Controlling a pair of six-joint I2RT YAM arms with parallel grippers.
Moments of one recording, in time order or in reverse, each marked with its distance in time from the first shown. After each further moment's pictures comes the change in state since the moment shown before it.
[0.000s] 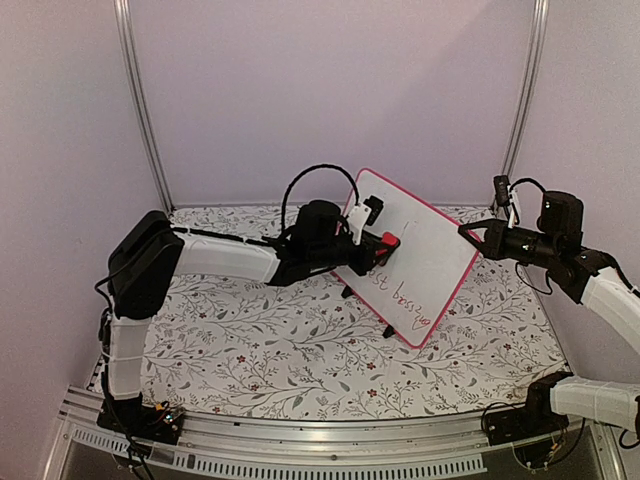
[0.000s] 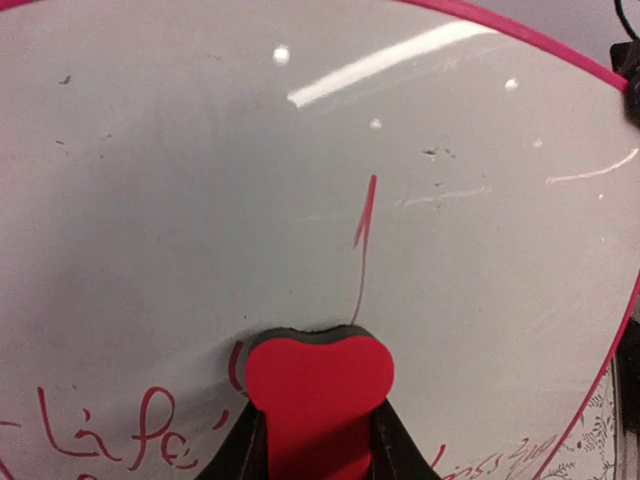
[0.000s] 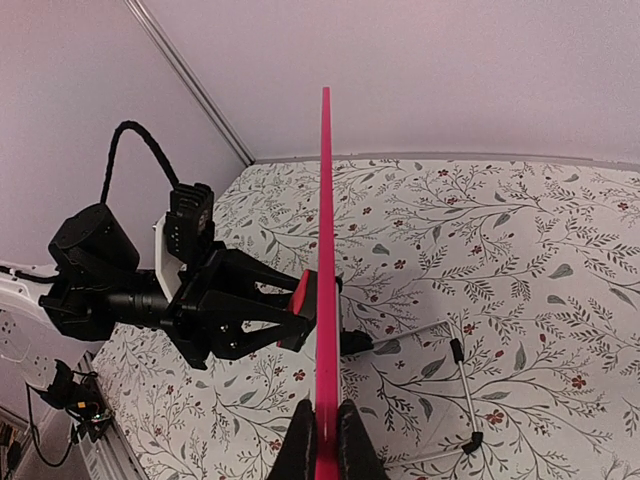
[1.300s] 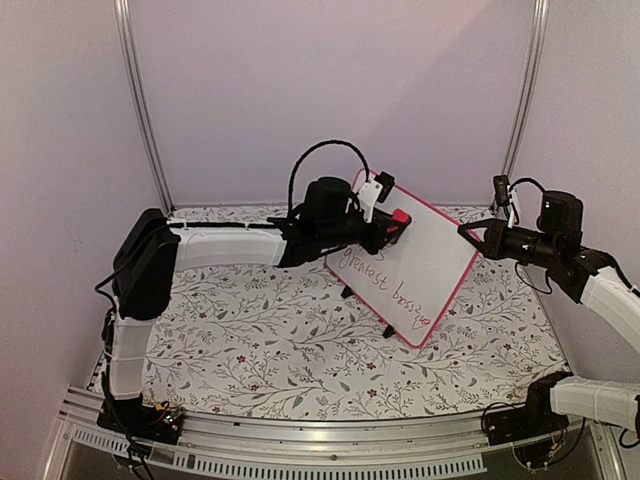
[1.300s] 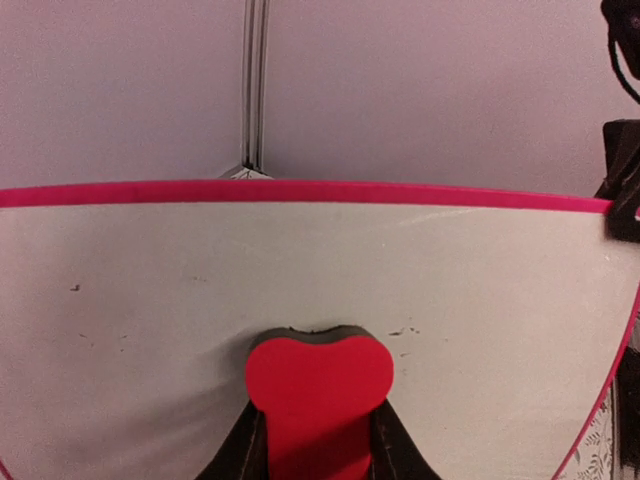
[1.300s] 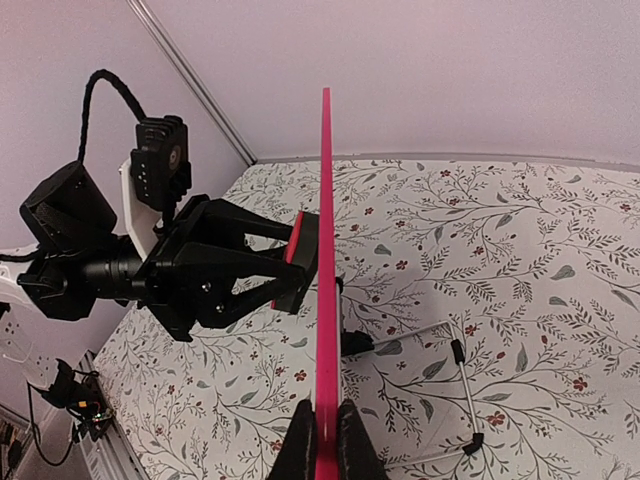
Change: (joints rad) left arm -0.008 0.027 0.198 -0.124 -0.025 0.035; right arm -0.001 0.006 0.000 0.007 -0.008 0.000
